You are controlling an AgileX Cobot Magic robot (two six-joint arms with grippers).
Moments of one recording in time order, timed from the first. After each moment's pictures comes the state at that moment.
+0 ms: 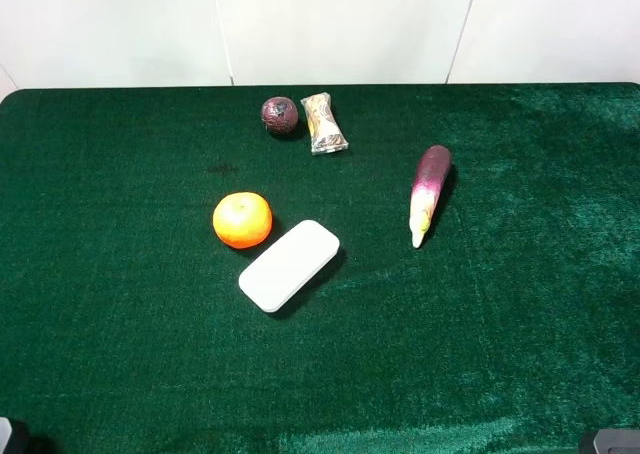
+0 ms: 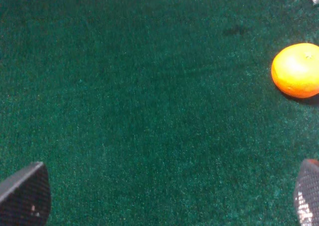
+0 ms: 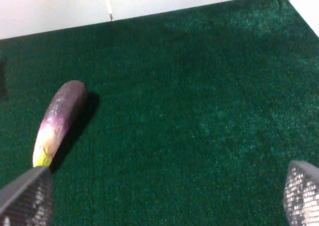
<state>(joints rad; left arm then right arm) -0.10 -0.01 -0.51 0.04 1.07 0.06 -0.04 -0.01 -0.50 0.01 1.03 0.06</state>
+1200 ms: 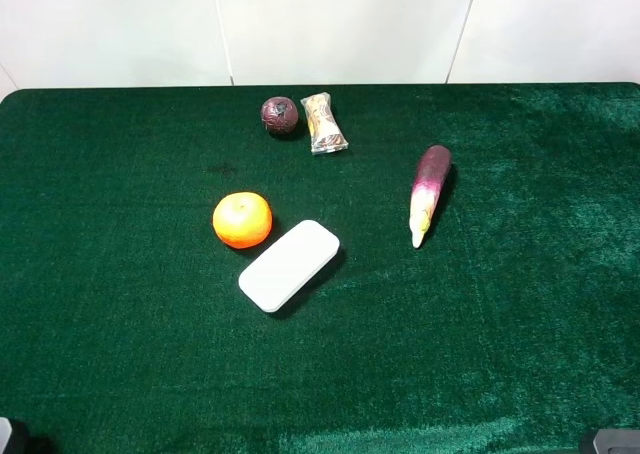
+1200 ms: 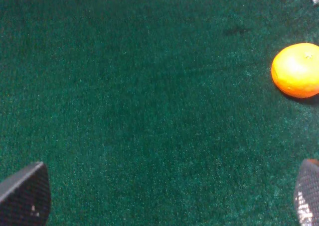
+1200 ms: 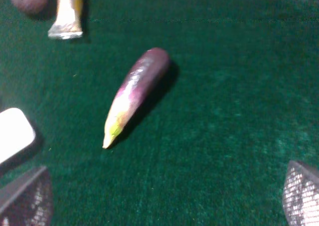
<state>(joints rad) -0.10 -0.01 -0.51 0.04 1.07 0.06 0.09 0.76 -0.90 0.21 1.03 -0.22</state>
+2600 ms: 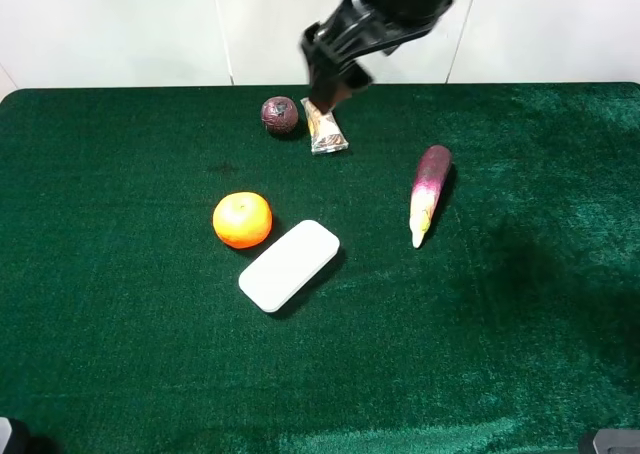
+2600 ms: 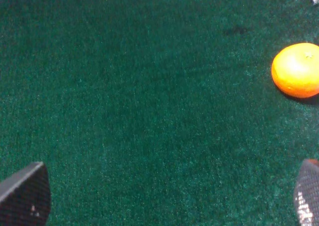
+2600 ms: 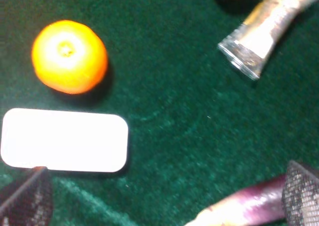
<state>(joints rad) -0.10 -0.01 -0.51 0.04 1.07 0.06 0.76 1.67 -1.46 0.03 0.97 -0.24</state>
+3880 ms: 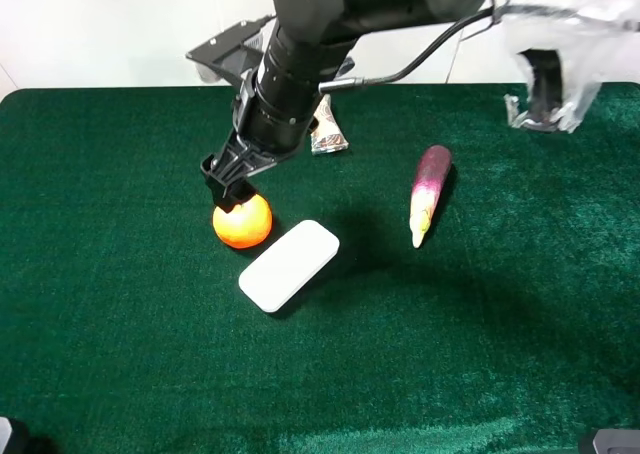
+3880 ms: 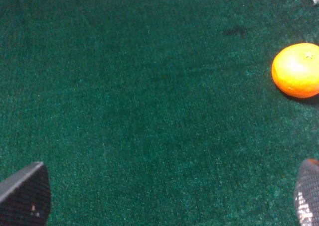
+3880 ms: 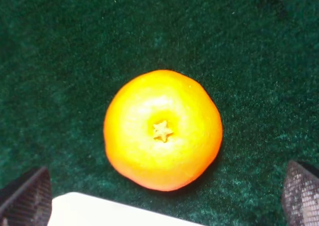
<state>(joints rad) -0.10 -0.01 -0.50 0.04 1.07 0.06 0.86 2.05 -1.49 0.25 0.70 -0.40</state>
